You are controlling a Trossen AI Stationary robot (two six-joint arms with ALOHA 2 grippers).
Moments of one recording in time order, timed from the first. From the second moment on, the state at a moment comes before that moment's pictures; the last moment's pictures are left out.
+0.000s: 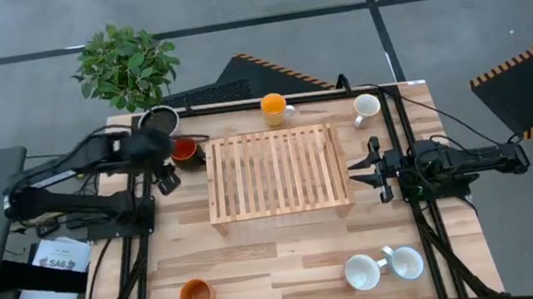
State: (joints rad) left arm 0.22 0.95 1.10 -1.25 -0.32 -0.18; right arm 0.00 0.02 0.01 0.03 0.00 0.00
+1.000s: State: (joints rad) left arm 0.55 1.00 0.73 -0.80 -0.19 0.62; right arm 0.00 0.02 0.01 0.03 0.00 0.00
